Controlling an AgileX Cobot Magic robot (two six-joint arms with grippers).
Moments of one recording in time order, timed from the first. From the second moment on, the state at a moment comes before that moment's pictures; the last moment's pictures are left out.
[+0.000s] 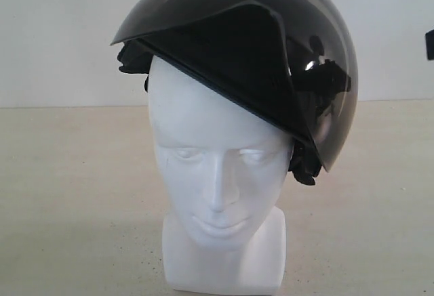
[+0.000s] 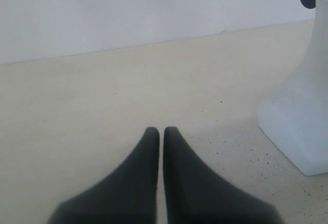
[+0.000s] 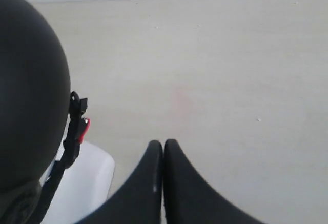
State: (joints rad) left arm -0.04 0.00 0.00 -0.18 0.31 0.24; right arm 0.19 0.98 -0.99 0.07 0.78 0.13
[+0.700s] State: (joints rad) left arm -0.04 0.00 0.00 -0.18 0.31 0.24; right arm 0.06 1.22 -0.99 0.58 0.84 -0.24
